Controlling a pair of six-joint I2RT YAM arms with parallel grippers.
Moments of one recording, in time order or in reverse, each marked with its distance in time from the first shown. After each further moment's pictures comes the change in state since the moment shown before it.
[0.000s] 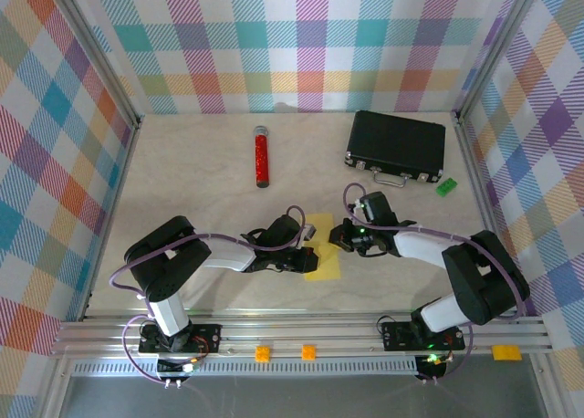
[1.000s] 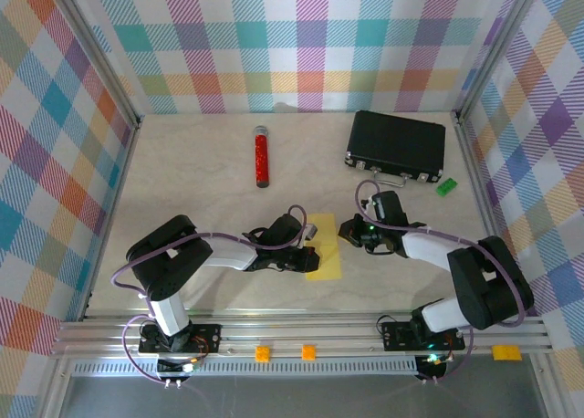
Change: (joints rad) left arm 0.000 0.010 0.018 -0.016 0.007 0.003; right arm -0.085 -0.045 -0.041 0.055 0.026 0.010
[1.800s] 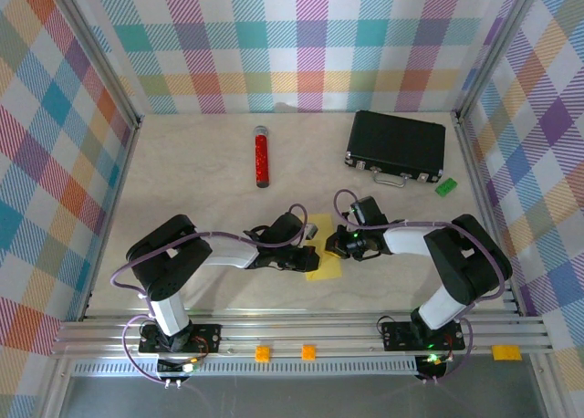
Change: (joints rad) left arm 0.000 -0.003 0.038 -0.073 0.003 -0.005; right arm 0.105 0.182 0.057 -0.050 -0.015 -0.008
